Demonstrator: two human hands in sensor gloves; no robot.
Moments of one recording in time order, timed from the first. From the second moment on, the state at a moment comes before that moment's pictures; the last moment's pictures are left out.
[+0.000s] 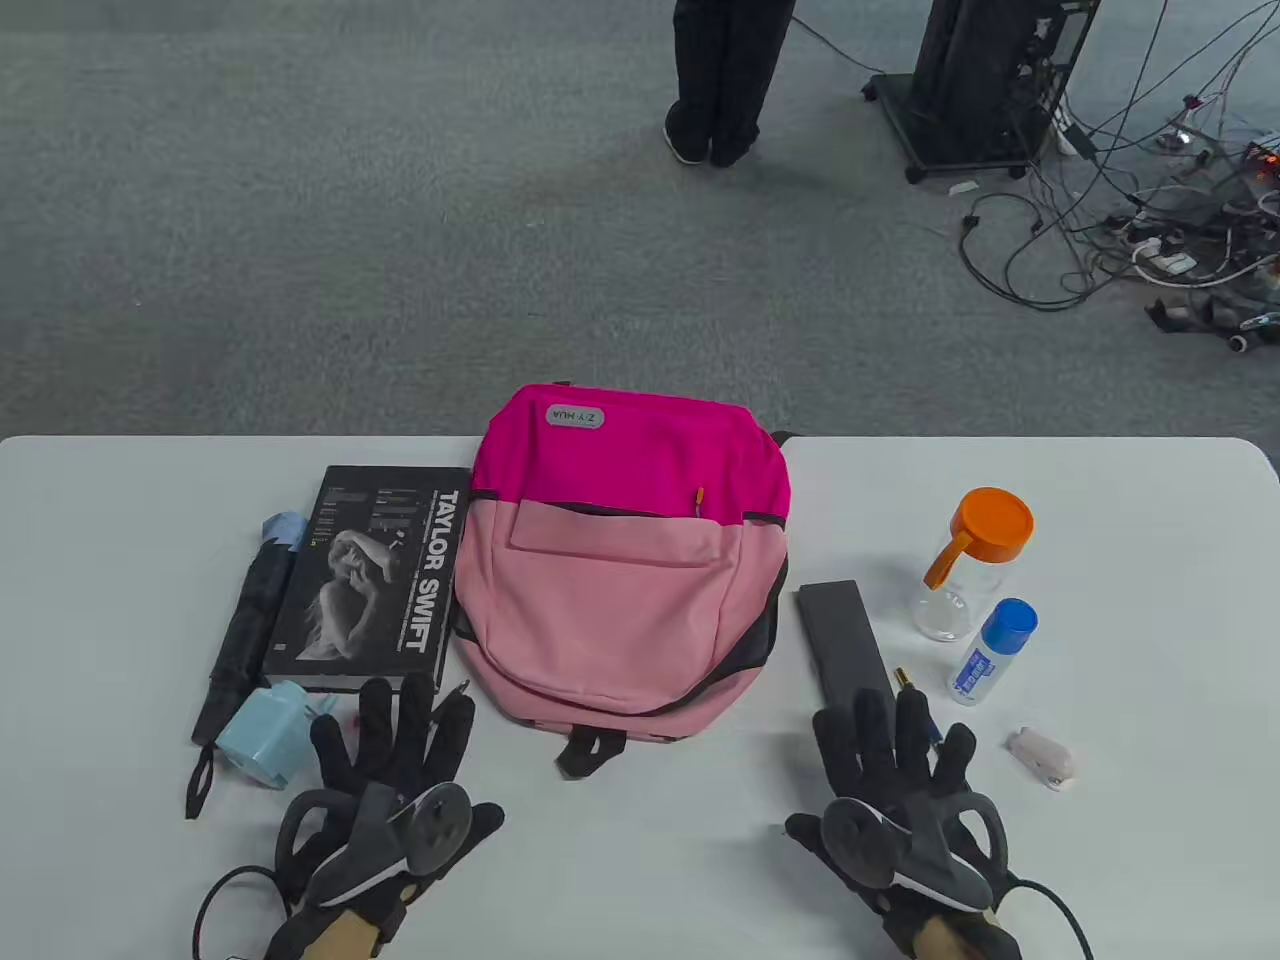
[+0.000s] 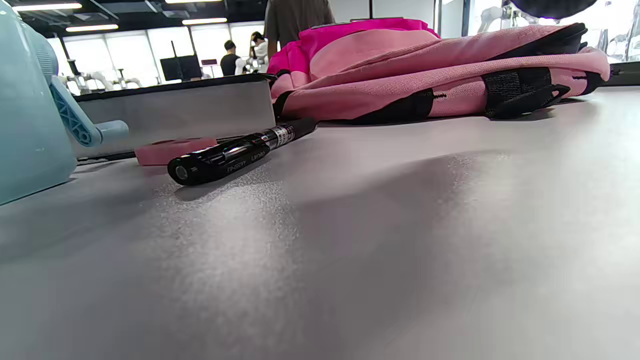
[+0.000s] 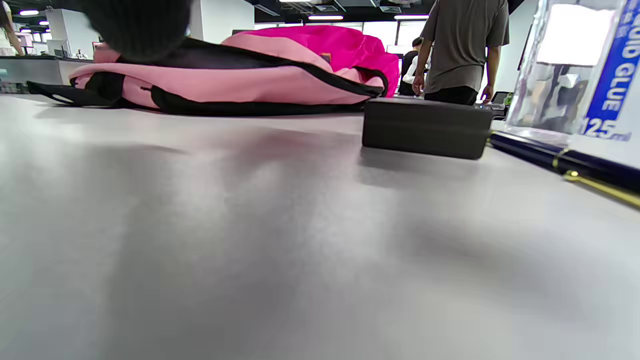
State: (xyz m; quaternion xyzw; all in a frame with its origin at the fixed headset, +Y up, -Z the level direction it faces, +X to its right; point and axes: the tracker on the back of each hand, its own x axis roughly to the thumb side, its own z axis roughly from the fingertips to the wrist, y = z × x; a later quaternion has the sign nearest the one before) left_hand -0.231 -0.768 -0.243 -0.05 -0.13 -0.06 0.99; right_hand 0.186 -0.765 -0.233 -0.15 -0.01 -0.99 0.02
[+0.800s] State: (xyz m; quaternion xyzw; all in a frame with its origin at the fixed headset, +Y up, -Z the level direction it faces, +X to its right) left_hand -0.229 -0.768 -0.243 -0.05 -0.13 -0.05 0.99; right_hand 0.187 -0.764 -0.234 -0.15 -0.01 -0.99 0.02
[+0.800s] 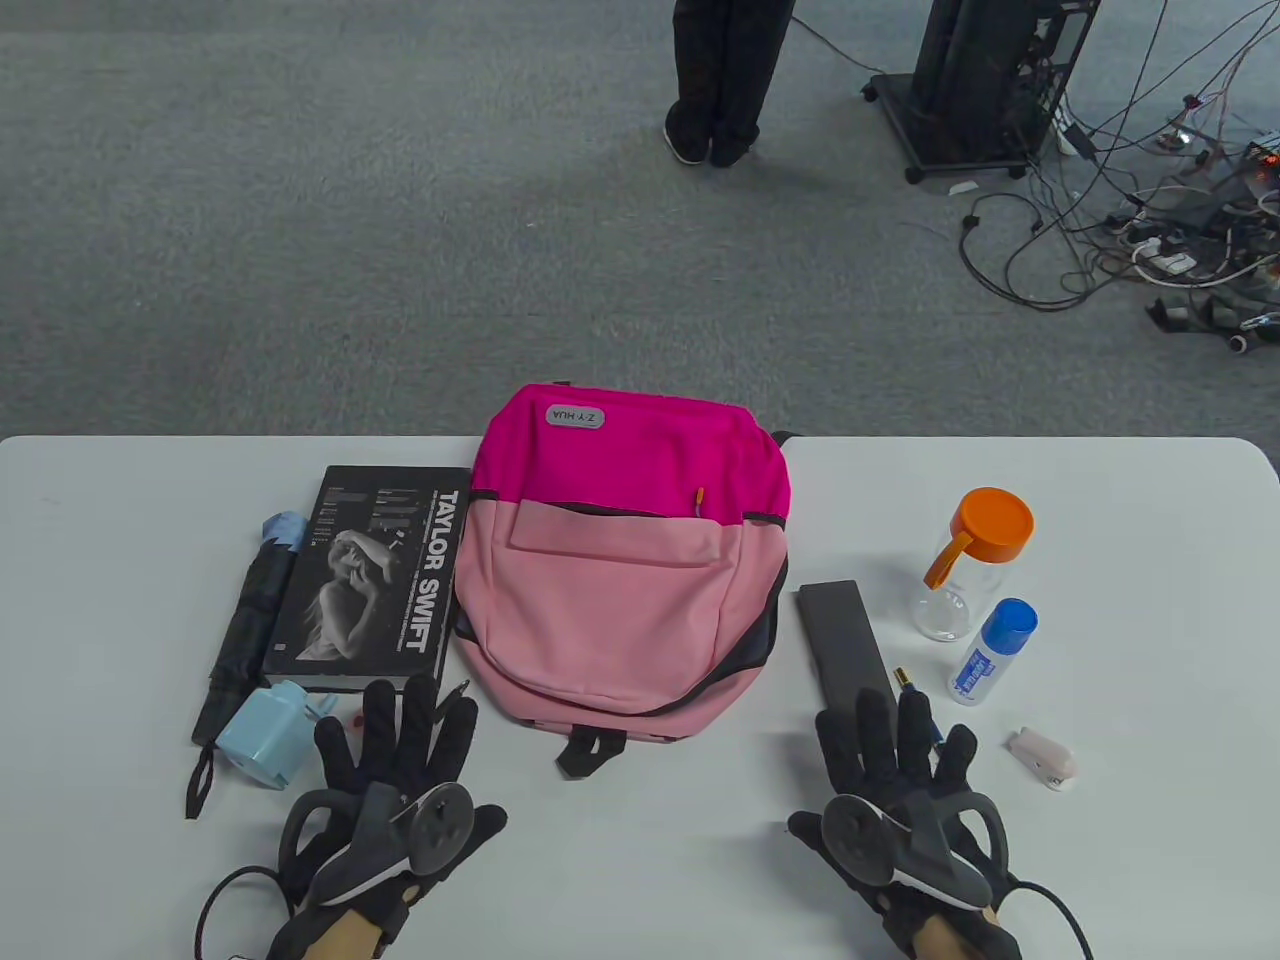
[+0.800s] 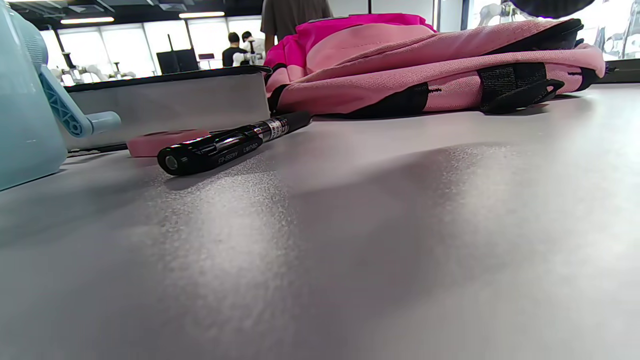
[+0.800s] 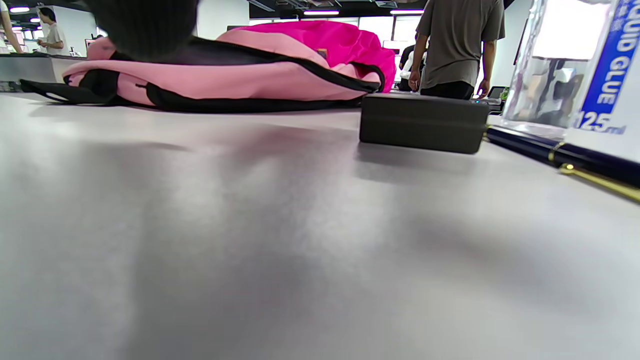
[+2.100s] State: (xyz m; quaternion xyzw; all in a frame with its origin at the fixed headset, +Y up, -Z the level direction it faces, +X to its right) left_hand -0.230 -0.764 -0.238 -0.04 -0.14 -0.04 0.99; right_hand 0.164 -0.758 -0.330 0.08 -0.12 -0.98 0.13
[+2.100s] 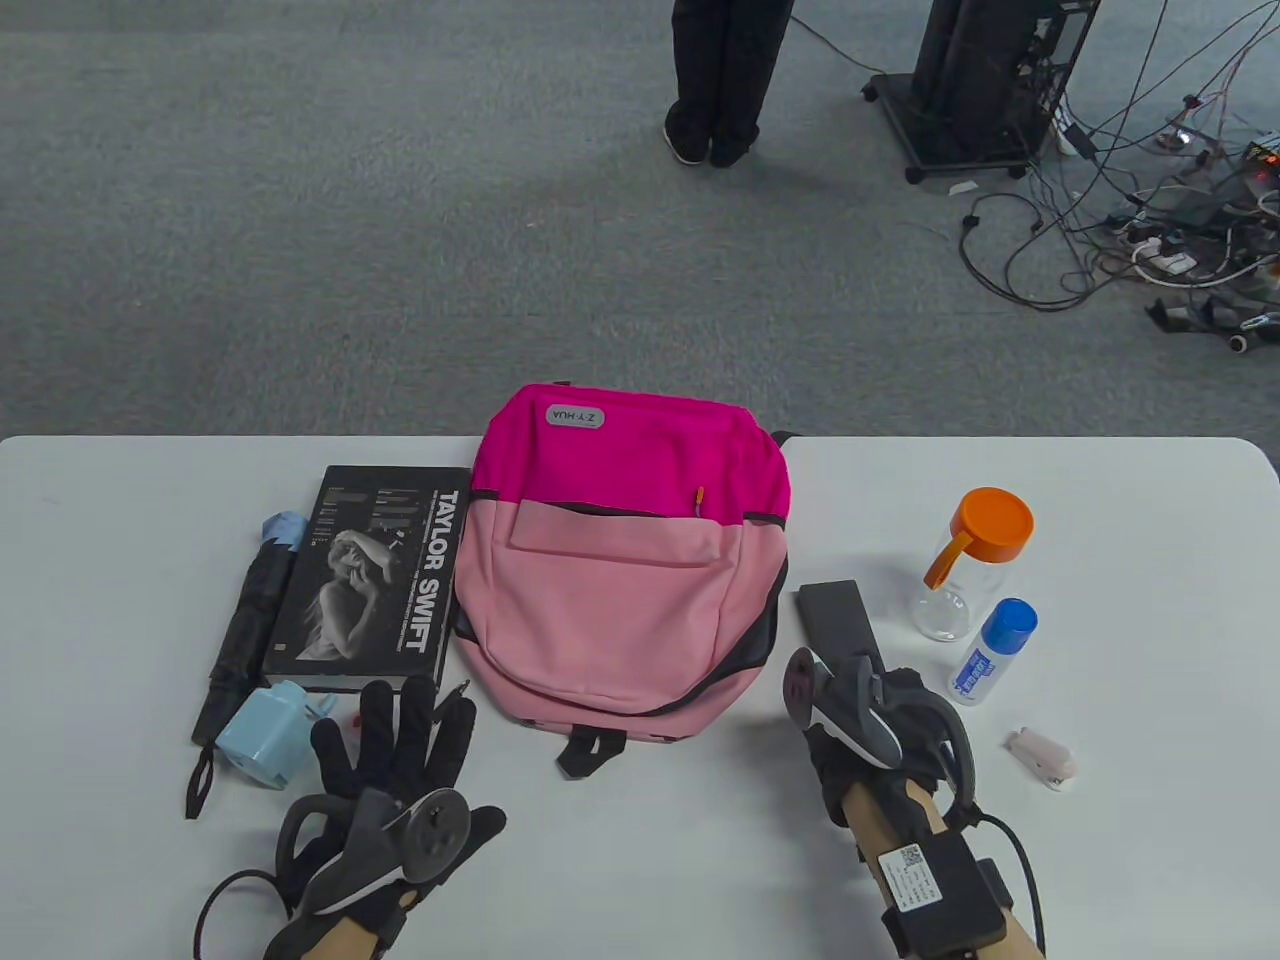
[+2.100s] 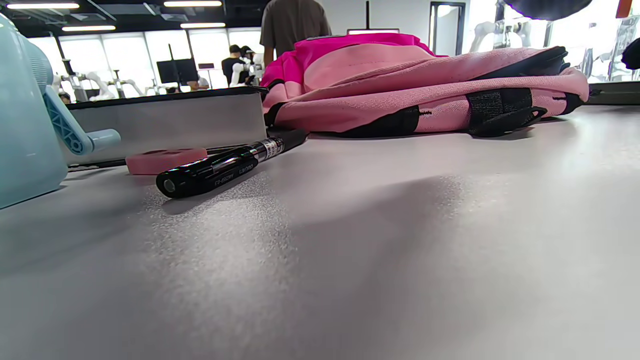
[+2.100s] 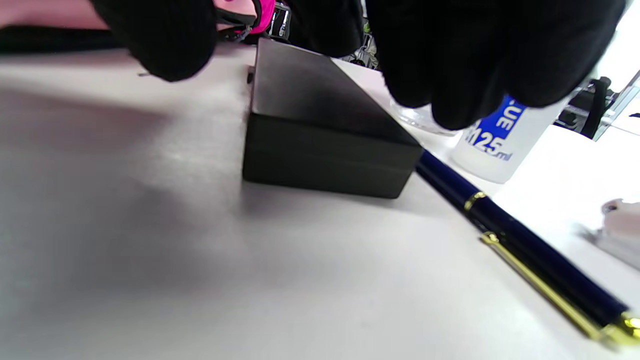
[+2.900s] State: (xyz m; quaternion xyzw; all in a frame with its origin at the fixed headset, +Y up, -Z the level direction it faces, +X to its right) left_hand -0.231 -0.762 -0.236 -0.04 -0.14 -0.03 0.99; right_hand 0.173 -0.680 -0.305 0.05 0.02 -1.00 -0.08
